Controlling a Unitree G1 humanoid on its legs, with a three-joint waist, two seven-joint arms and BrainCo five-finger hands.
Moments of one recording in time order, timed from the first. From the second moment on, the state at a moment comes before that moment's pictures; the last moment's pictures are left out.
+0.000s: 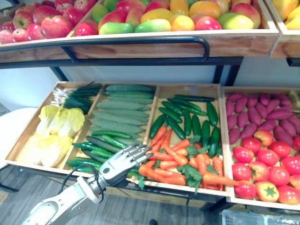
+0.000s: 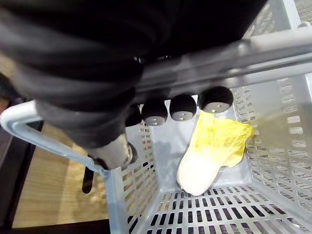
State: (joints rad) left arm 0.26 0.95 -0.21 -0.23 0.75 -0.51 0.22; right arm 0.20 -0.21 -0.54 1.11 -0.16 -0.11 -0.21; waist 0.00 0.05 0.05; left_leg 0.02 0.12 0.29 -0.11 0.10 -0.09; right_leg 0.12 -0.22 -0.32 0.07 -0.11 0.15
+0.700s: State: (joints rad) left arm 0.19 0.90 -0.44 0.02 0.77 -0.52 0.19; right arm 0.22 -0.19 -0.44 1.02 -0.20 -0.10 -0.21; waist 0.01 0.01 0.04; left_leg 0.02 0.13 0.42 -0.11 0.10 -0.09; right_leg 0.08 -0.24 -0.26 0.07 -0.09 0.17
